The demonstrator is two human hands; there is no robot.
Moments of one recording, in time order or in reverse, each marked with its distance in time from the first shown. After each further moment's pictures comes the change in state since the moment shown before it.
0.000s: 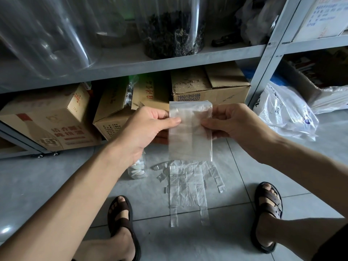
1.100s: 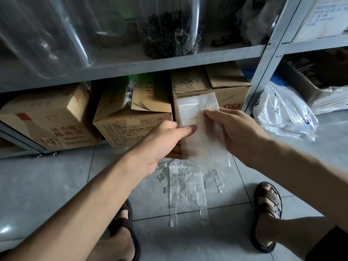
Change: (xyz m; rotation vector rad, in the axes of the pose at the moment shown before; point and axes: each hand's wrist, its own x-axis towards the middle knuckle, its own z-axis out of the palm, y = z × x) left_hand -0.007 -0.008 0.031 -0.080 -0.113 -0.135; right_hand 0.002 0.001 0.017 0.437 0.189 0.249
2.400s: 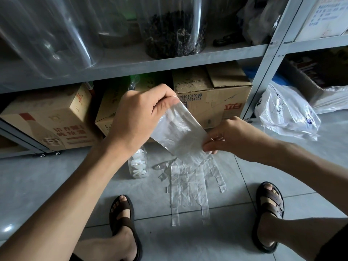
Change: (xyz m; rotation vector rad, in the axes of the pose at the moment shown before) left_hand -0.001 0.026 -0.047 0.839 0.449 1.065; right_hand 0.013 0.001 -0.030 -1.304 -0.407 -0.567
